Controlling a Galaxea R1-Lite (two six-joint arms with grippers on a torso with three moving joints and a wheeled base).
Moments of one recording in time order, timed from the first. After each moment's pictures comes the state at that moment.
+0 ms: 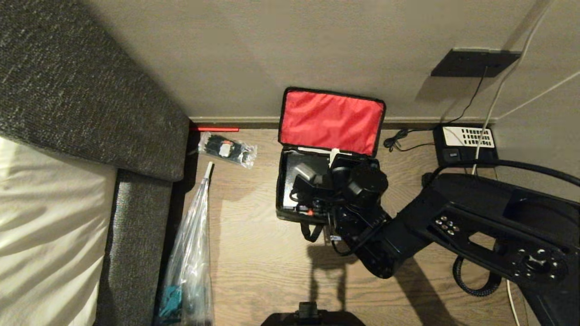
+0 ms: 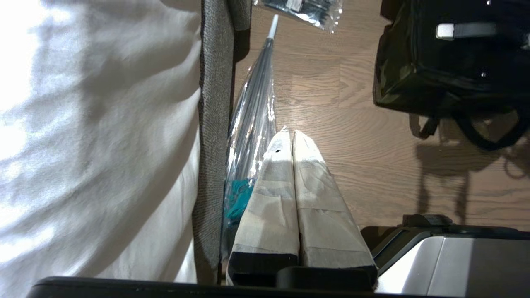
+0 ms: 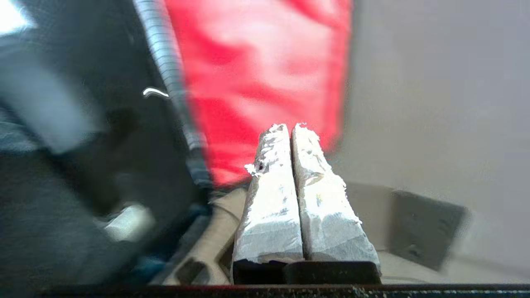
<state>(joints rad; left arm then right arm) 0.00 0.00 0.00 0.00 0.00 0.00 0.70 2.38 -1.20 -1.50 -0.65 -1.55</state>
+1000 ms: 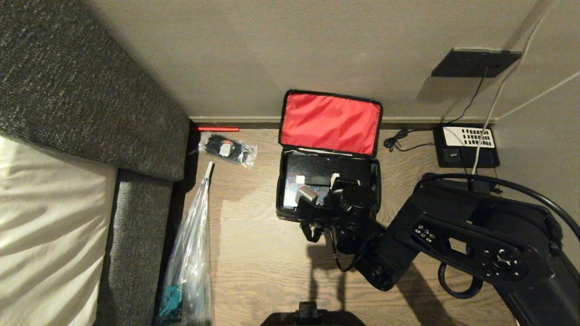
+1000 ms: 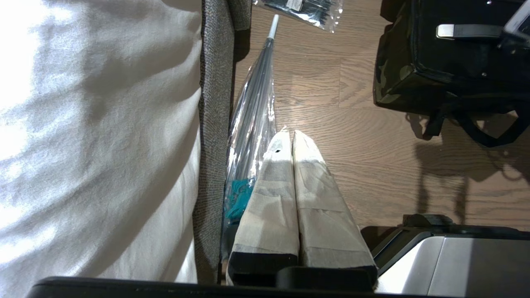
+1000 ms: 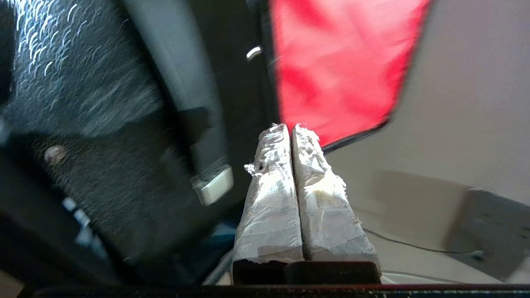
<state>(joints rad) 0.00 0.00 0.00 0.00 0.00 0.00 0.67 2.48 -1.16 -1.45 -0.67 -1.44</state>
